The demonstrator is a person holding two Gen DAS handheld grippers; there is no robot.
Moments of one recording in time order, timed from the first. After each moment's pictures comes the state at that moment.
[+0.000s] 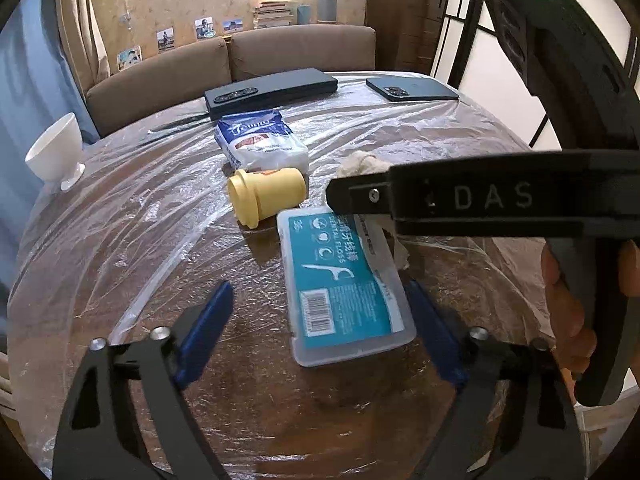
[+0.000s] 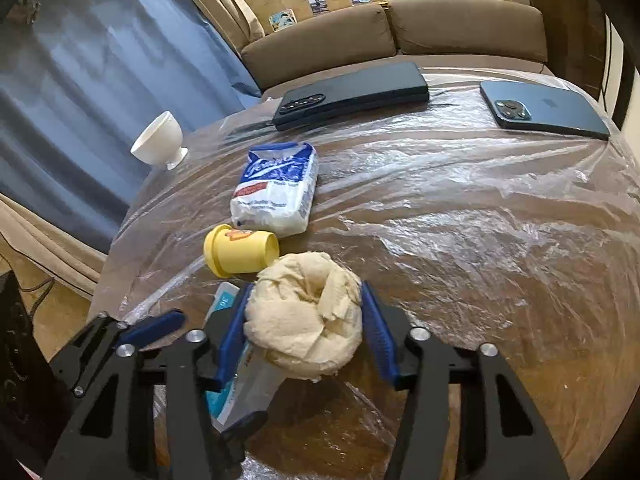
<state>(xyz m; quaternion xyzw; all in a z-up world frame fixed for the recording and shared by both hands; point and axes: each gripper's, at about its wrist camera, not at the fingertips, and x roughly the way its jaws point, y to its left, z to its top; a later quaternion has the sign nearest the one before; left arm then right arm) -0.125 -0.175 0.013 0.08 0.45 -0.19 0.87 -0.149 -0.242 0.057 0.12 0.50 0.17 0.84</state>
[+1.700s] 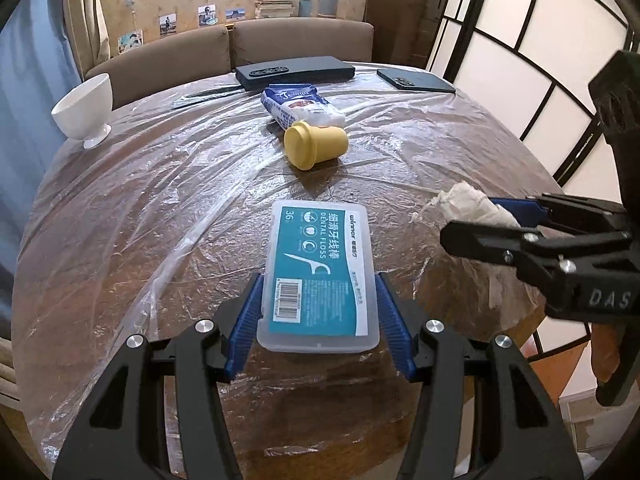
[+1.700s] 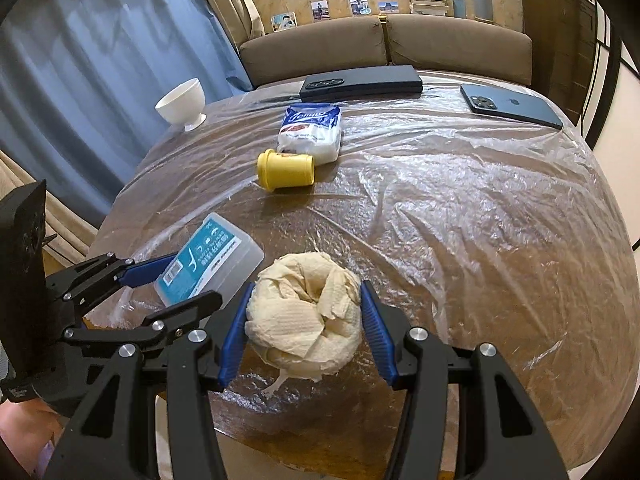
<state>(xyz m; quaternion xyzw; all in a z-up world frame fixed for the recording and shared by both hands) -0.151 -0.118 0.017 0.05 0.46 -0.21 0.86 -0.238 -0.216 0.079 0.07 0.49 0.14 0.86</state>
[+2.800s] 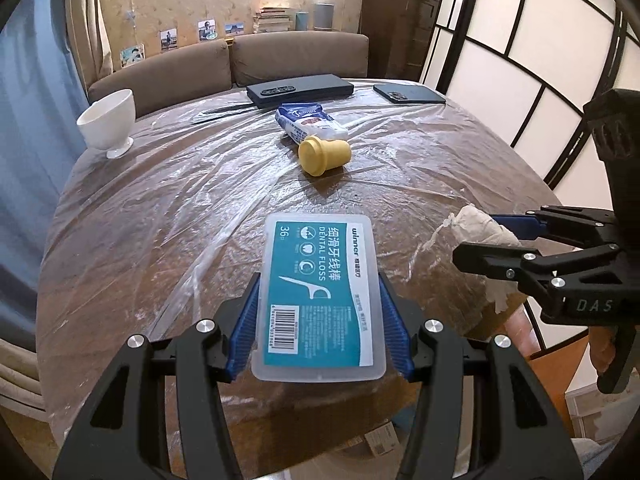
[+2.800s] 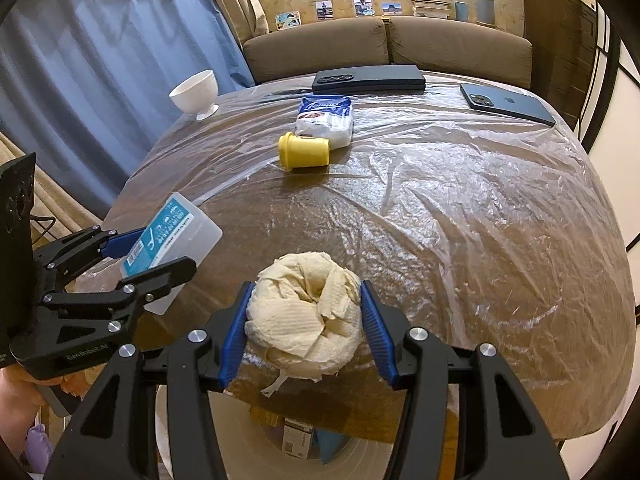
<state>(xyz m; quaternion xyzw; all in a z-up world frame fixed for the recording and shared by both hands) -0.179 -0.092 0.041 0.06 0.44 -0.22 0.87 -0.272 -0.204 0.089 0.06 0.49 0.14 0.86</state>
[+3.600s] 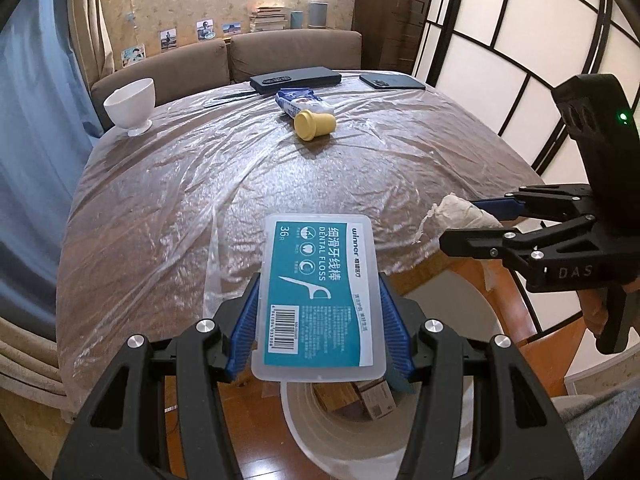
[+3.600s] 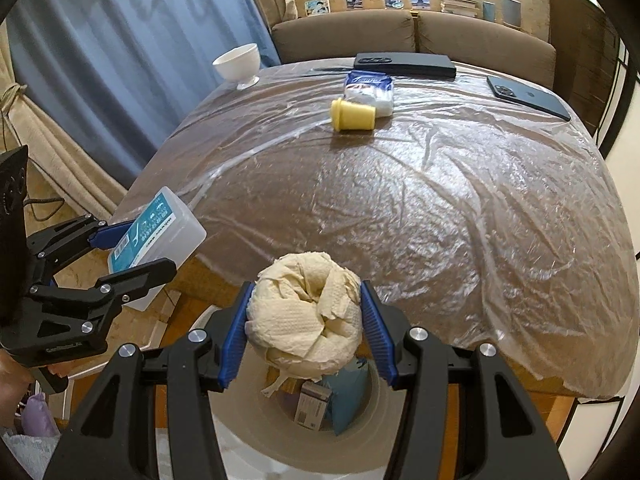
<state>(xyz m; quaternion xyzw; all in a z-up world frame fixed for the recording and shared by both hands) -0.240 -0.069 0.052 0.07 0.44 -0.22 0.87 -0.322 -0.185 0.095 0.03 0.51 0.18 0.84</state>
